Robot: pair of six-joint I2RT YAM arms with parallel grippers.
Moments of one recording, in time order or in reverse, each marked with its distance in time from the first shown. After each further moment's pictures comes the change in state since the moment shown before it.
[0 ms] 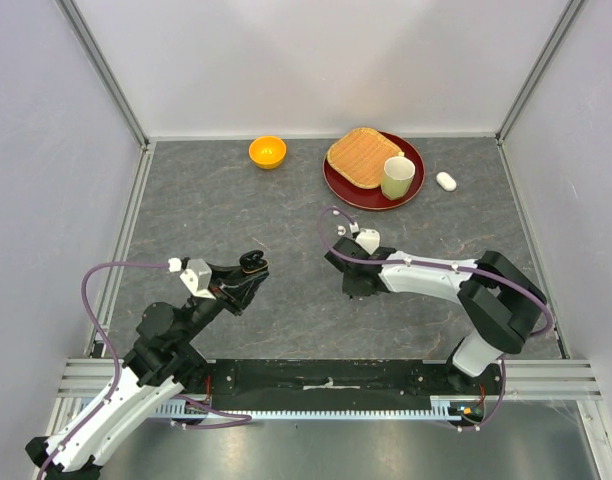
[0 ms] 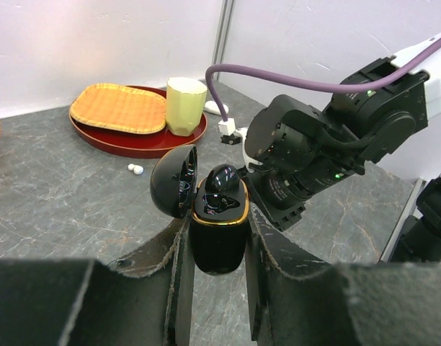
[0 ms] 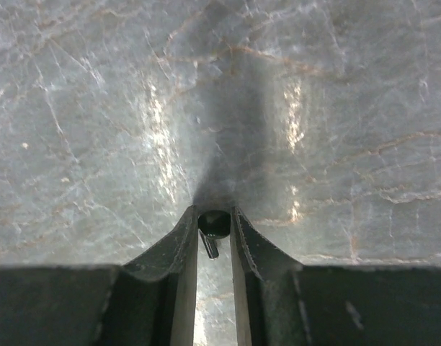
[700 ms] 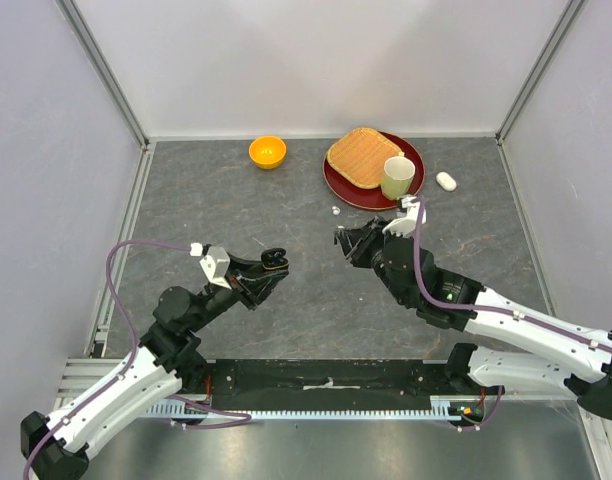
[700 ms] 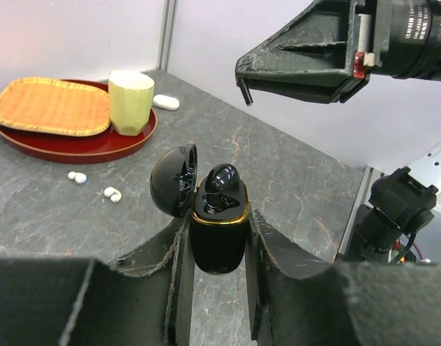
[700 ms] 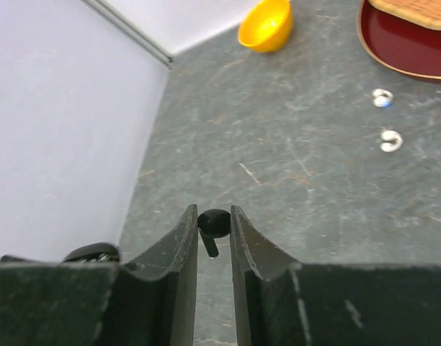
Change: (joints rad) left arm 0.000 0.277 0.000 0.266 0.150 -0.079; right arm 0.171 -0.648 -0.050 0.353 0.245 -0.084
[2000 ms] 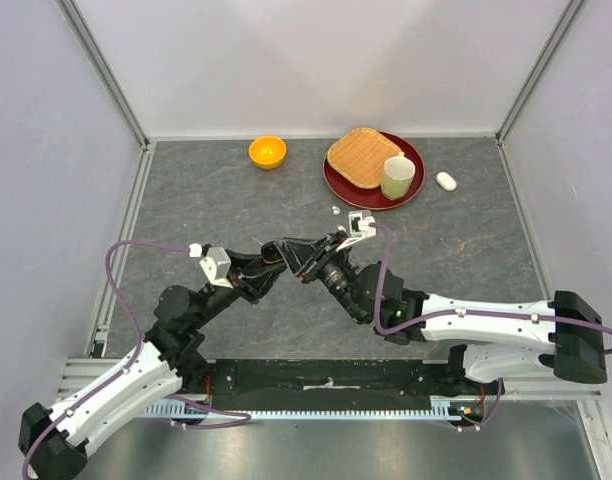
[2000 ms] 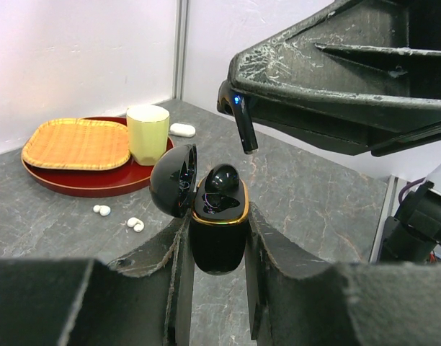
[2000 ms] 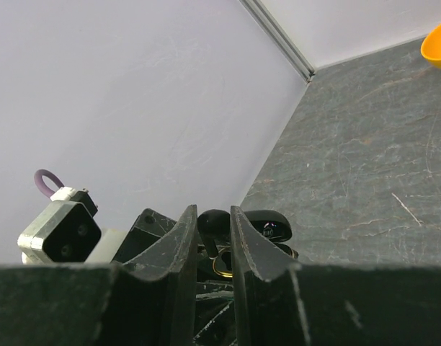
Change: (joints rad) left arm -0.003 0.083 -0.002 0.169 -0.006 0.095; right arm 0.257 0.236 -0.026 0.711 0.010 -0.176
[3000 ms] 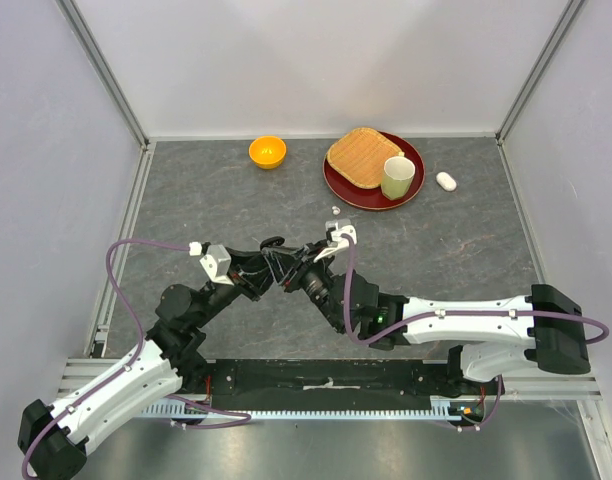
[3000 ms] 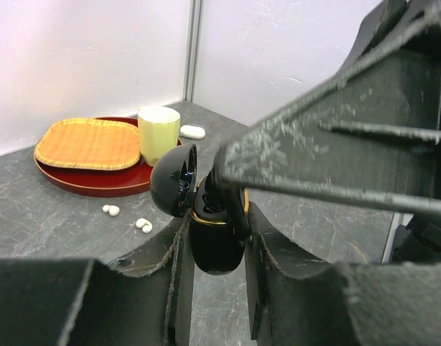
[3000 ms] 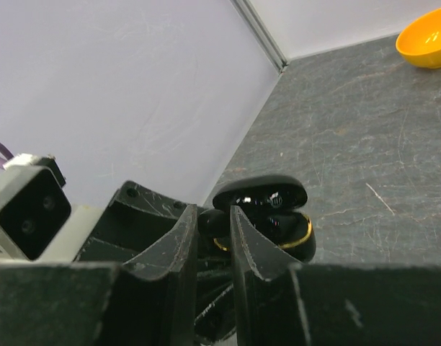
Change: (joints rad) left arm -0.002 0.031 -0.001 0.024 -0.035 0.003; right arm 0.072 0.116 0.080 -0.020 0.119 -0.092
